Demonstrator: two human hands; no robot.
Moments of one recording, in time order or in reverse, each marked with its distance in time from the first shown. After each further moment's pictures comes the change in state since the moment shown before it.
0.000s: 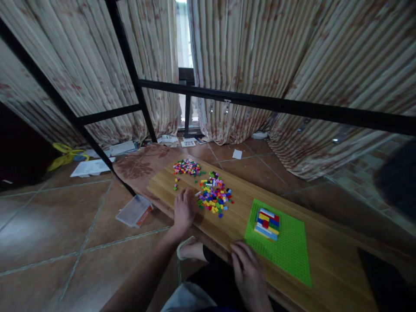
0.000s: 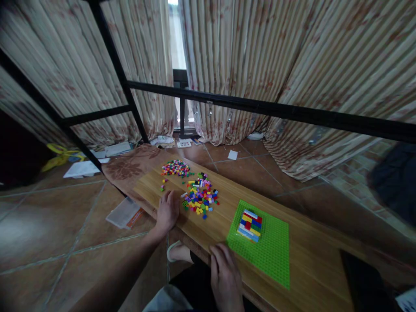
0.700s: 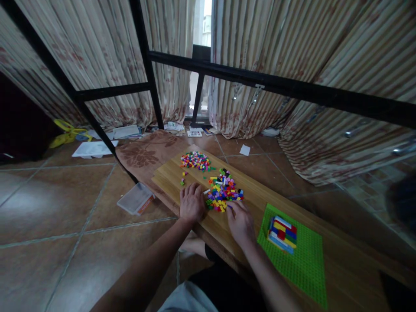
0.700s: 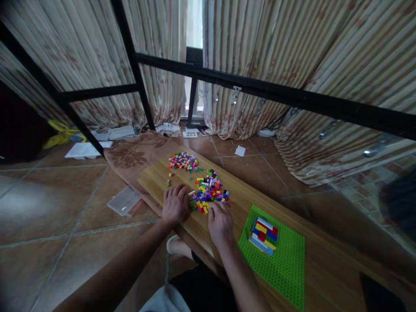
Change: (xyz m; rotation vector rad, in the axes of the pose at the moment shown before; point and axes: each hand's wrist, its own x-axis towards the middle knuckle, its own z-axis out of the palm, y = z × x) left_hand 0.016 -0.001 0.002 0.050 -0.142 0.039; right_hand 0.148 -0.011 0.042 -0.037 -0.070 -0.059
